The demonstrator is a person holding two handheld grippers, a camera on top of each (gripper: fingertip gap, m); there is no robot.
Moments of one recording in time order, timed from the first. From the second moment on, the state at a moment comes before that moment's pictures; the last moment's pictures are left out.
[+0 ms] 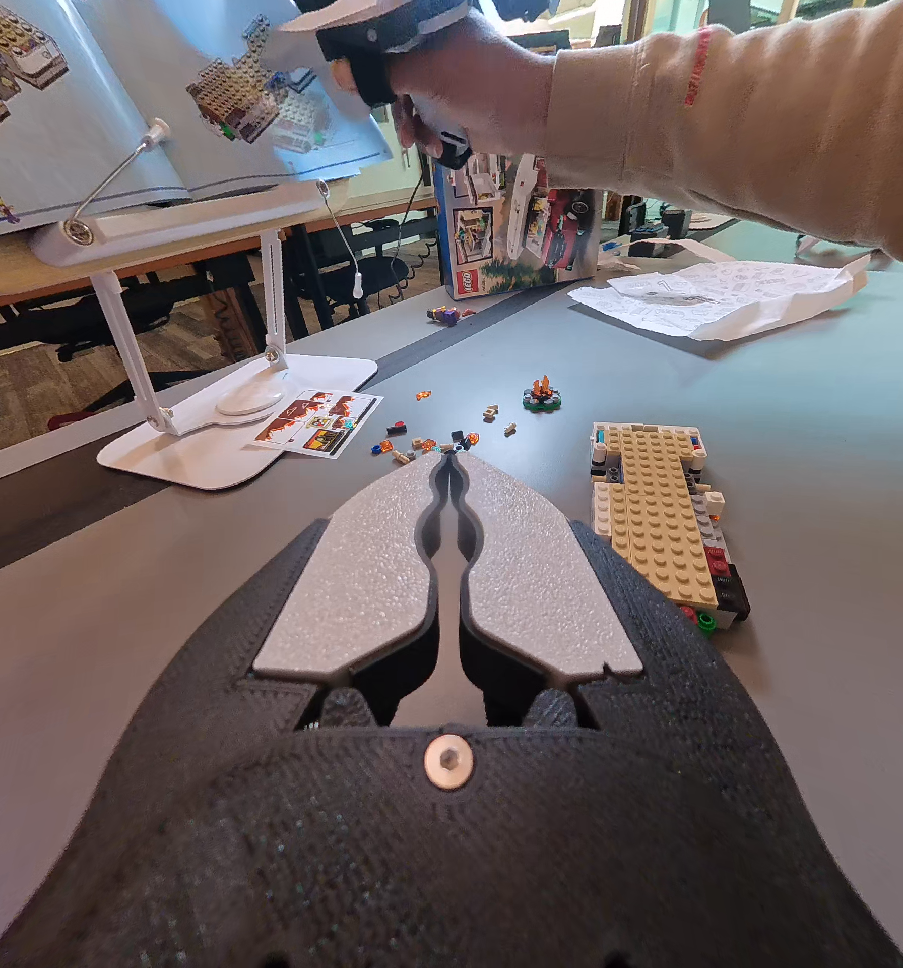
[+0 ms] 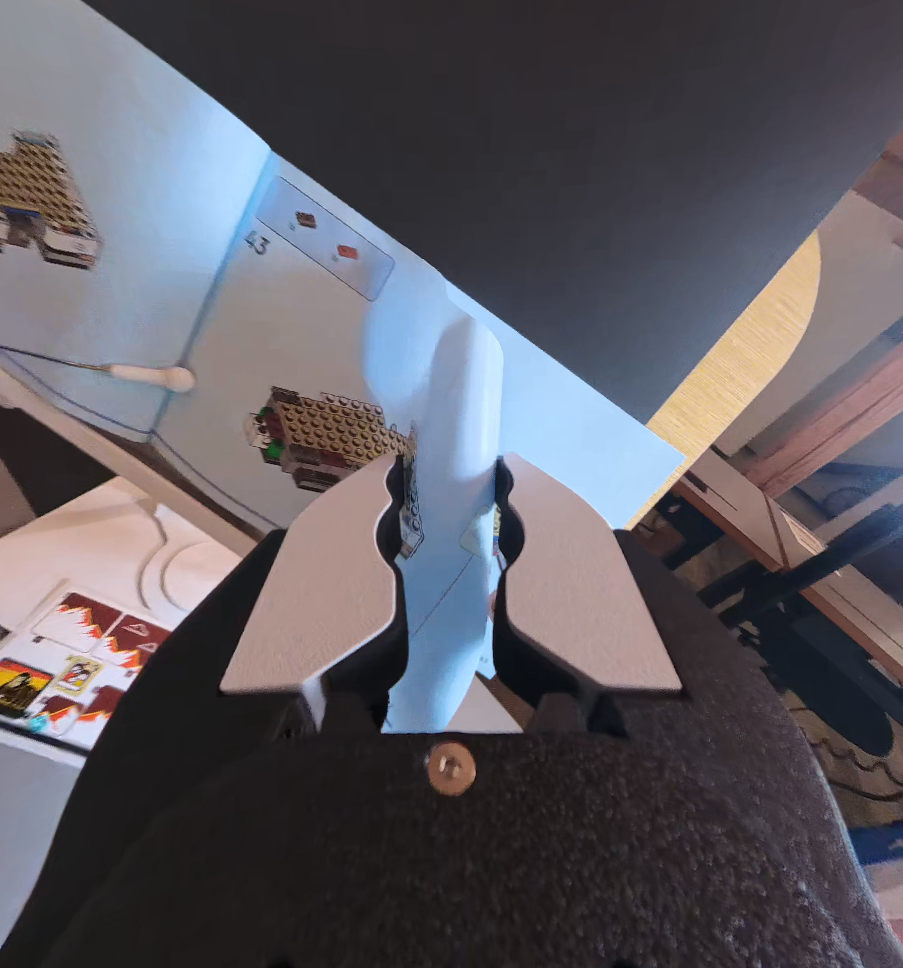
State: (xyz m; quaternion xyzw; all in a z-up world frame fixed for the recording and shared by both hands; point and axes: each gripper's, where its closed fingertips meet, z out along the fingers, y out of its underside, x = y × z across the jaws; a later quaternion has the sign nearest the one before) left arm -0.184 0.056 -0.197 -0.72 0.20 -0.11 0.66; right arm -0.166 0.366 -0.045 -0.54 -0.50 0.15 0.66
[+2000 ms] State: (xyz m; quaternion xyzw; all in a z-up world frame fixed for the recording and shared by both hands) left arm -0.334 0.229 -0.109 -0.63 -0.10 -0.30 0.71; right arm -0.202 0.325 -0.036 -0.52 -0.56 0.24 0.60
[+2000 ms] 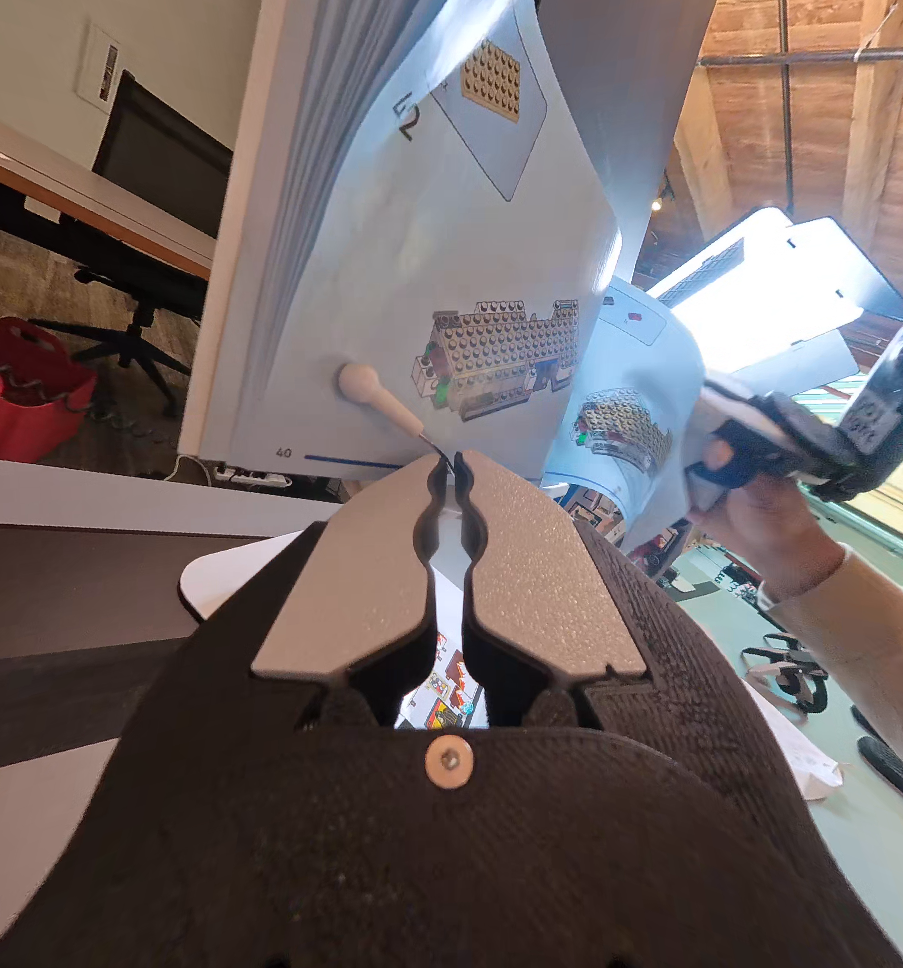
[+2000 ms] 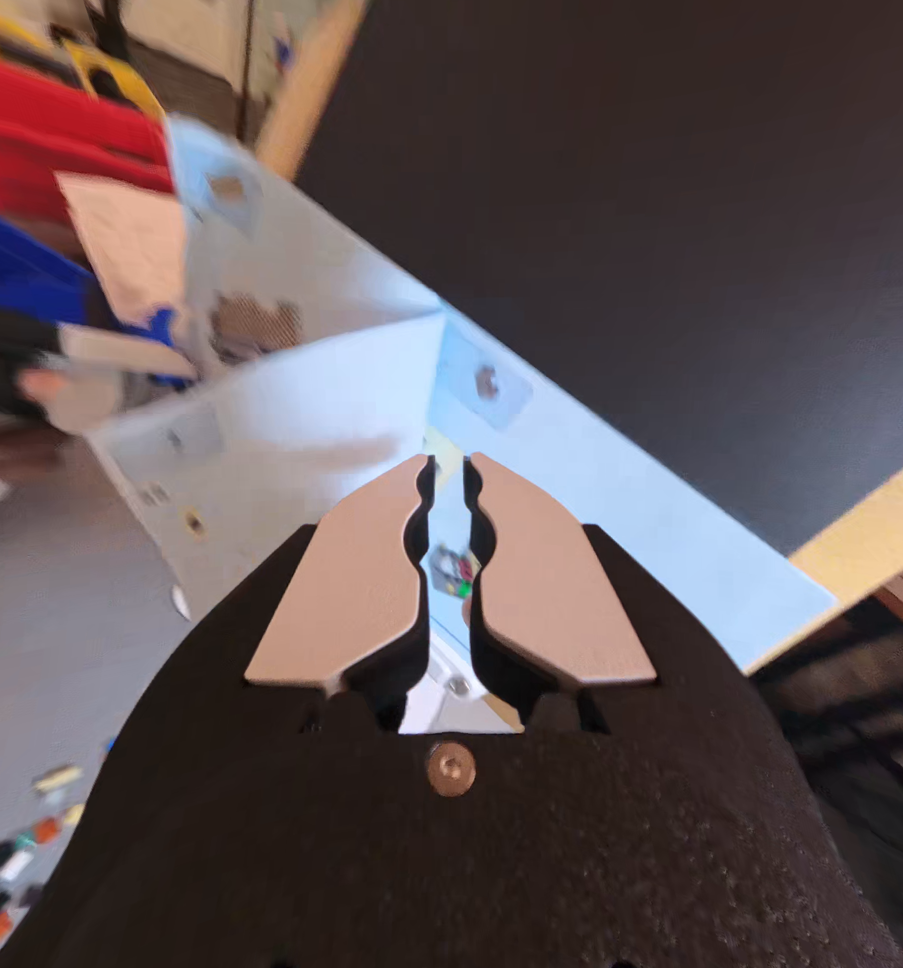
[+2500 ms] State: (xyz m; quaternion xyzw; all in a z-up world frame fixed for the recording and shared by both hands) left arm -0.331 0.219 -0.125 -0.50 -0.17 -0.45 0.72; right arm -0.293 0.274 -0.089 -0.43 -0.71 0.03 0.56
